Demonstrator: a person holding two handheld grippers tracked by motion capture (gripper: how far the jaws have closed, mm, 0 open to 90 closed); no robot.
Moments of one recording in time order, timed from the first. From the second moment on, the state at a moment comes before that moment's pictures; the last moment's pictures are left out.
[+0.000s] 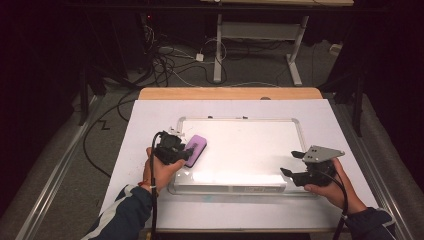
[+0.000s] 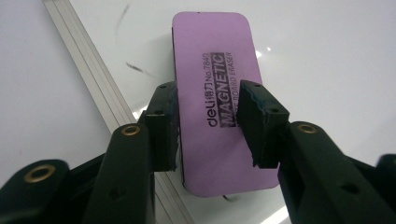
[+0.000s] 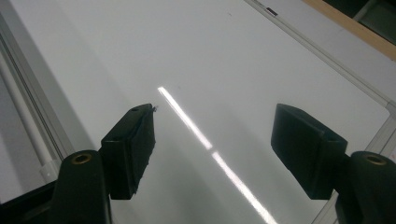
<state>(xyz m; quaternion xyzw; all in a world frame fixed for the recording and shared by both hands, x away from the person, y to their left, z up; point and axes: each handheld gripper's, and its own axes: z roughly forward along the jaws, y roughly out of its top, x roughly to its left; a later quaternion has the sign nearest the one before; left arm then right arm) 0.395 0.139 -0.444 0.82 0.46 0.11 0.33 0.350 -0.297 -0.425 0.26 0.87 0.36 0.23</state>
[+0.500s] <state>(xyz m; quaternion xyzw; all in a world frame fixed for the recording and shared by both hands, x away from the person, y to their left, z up) 0.370 0.141 -0.447 0.81 0.45 0.15 0.33 0.349 -0.295 -0.424 0.26 0.87 0.36 0.23</state>
